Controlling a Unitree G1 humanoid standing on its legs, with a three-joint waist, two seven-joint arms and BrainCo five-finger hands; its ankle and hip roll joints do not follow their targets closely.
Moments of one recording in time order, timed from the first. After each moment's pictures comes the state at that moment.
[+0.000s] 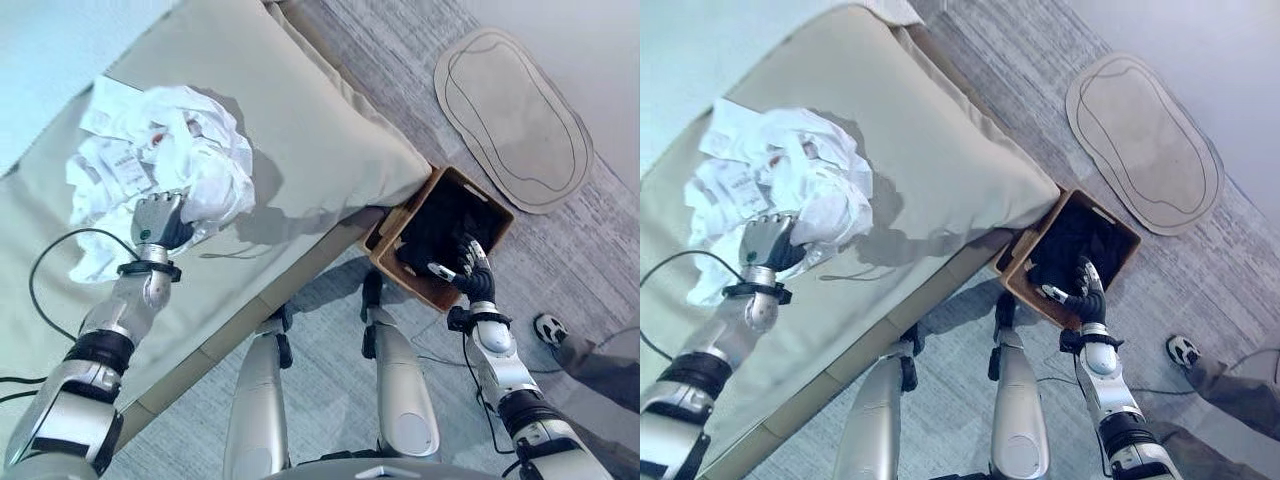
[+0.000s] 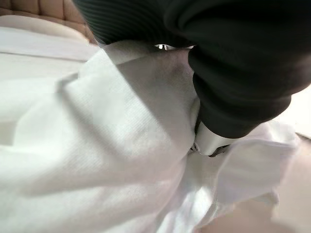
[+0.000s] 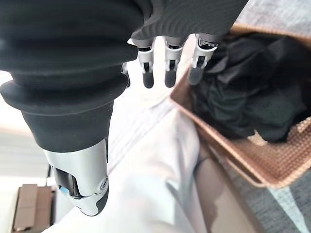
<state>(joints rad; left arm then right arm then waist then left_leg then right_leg) -0.36 0.74 -0.24 0.46 0.63 -0.25 0.55 -0.17 -0.34 0.08 0.62 0.28 -0.37 -0.23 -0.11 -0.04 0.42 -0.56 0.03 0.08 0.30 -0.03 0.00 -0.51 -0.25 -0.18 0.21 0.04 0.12</state>
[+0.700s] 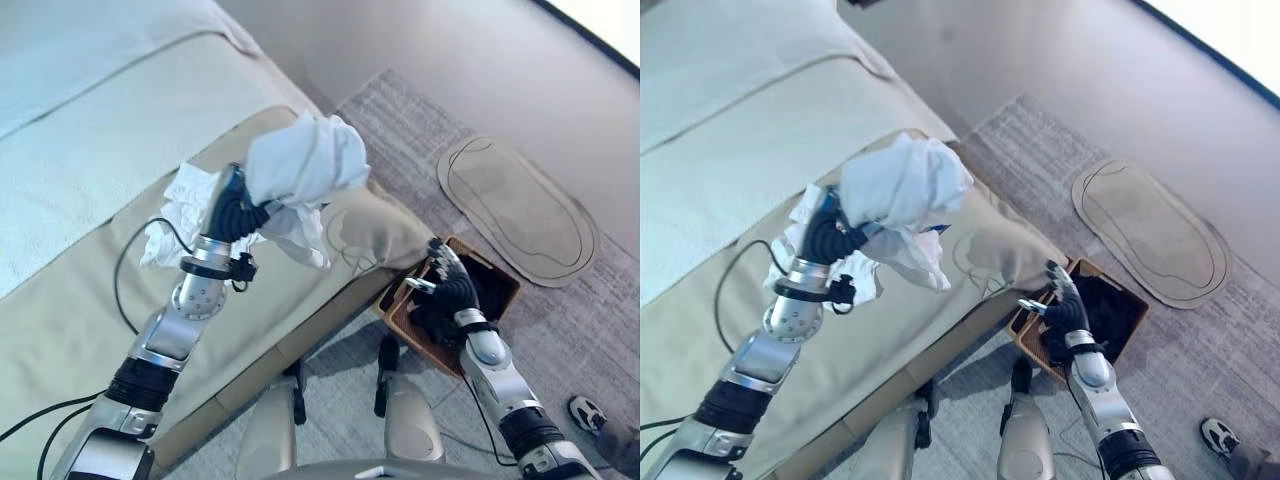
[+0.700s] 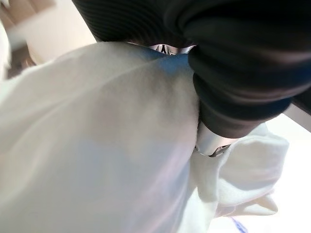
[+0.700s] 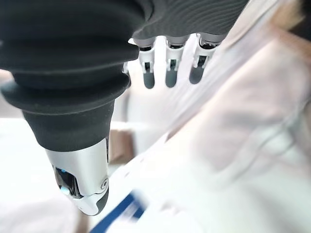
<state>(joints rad) -0.28 0.51 -0.26 -0.03 0.09 -0.43 0.23 -0.12 -0.36 0.24 0.33 0.32 -0.32 -0.02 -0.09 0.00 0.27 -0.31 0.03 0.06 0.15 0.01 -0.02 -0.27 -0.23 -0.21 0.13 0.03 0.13</state>
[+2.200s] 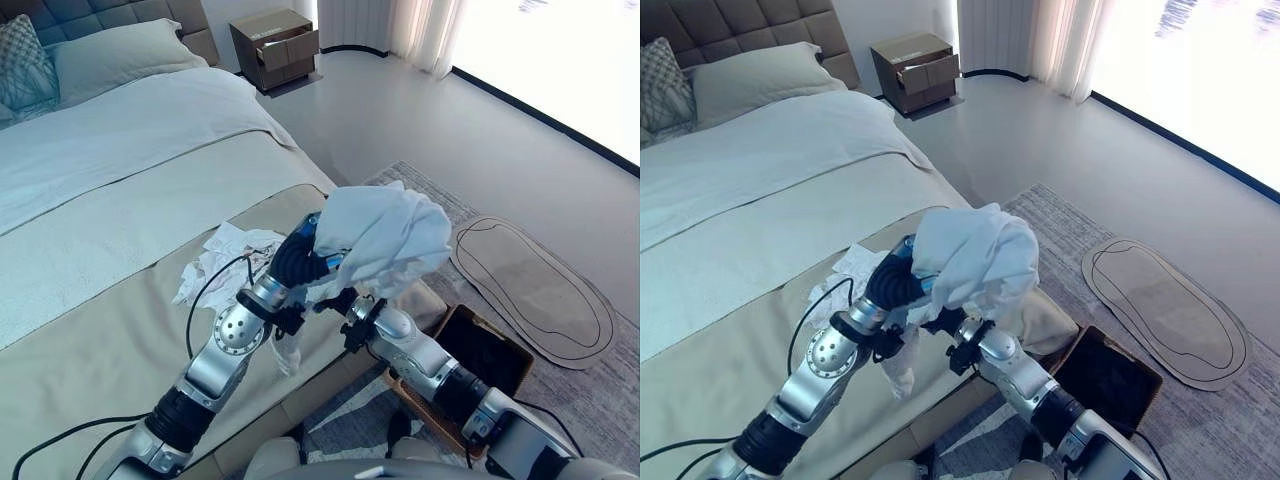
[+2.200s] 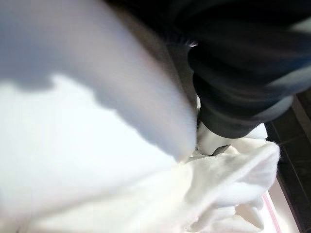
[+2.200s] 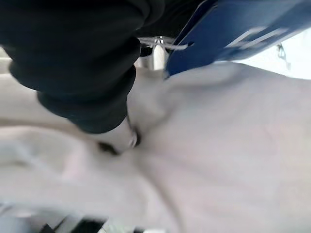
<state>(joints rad) -0.20 0.43 -0.45 -0.18 -0.22 -0.38 -0.05 -0.39 -0.23 0.72 0.31 0.58 -0.18 0.25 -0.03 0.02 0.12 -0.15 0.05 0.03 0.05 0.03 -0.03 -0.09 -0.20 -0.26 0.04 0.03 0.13</state>
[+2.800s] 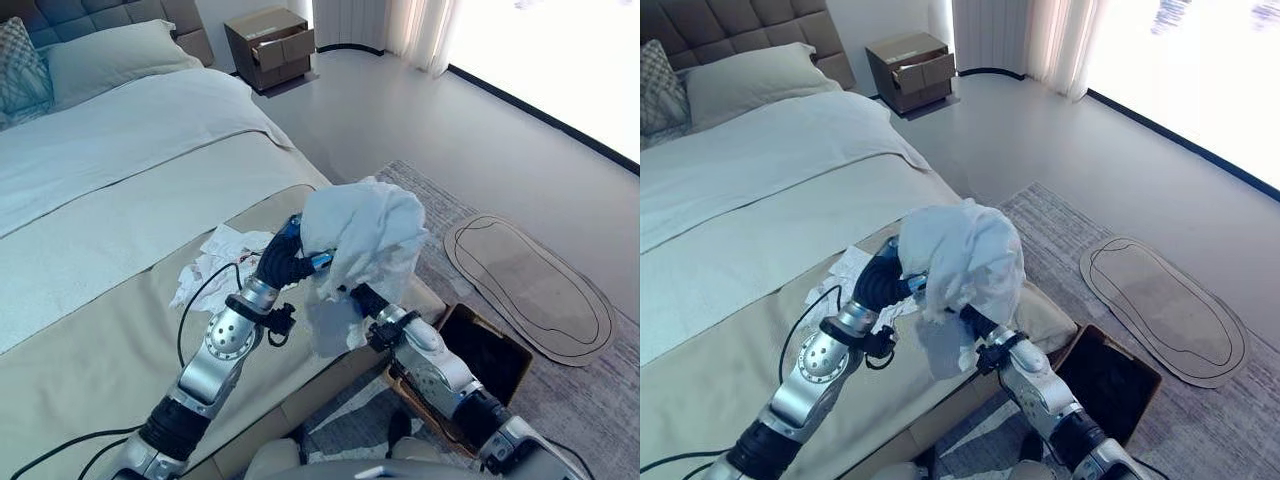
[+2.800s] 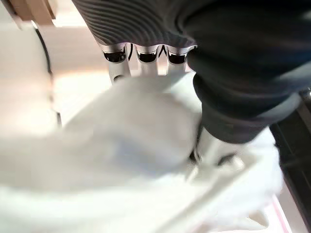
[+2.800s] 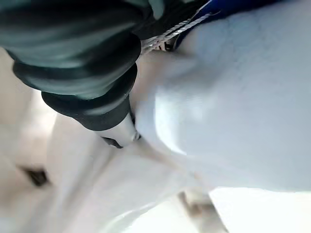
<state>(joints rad) -0.09 0.42 -0.36 -0.16 -0.23 -0.38 0.00 -0.19 -0.25 0.46 0.28 0.69 -0.20 0.16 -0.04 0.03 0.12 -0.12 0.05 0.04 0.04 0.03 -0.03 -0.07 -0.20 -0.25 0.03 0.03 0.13</state>
